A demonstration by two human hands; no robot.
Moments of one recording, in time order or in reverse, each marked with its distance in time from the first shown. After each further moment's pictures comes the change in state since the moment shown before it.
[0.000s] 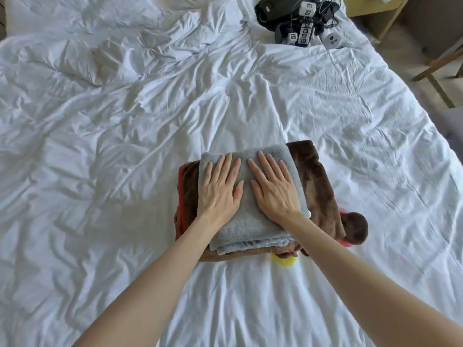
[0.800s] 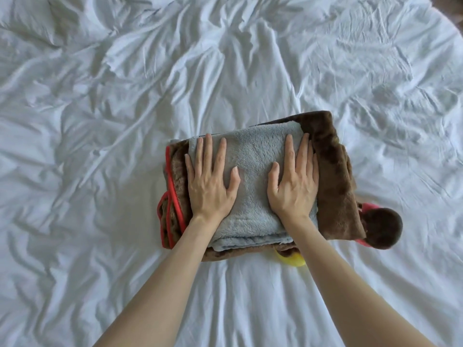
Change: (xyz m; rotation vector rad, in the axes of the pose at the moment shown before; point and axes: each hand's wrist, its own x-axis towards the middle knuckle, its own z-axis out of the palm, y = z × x) left_hand 0.005 -0.011 0.088 -0.131 0.156 -0.168; right_hand 0.001 0.028 0.091 0.055 0.330 0.406
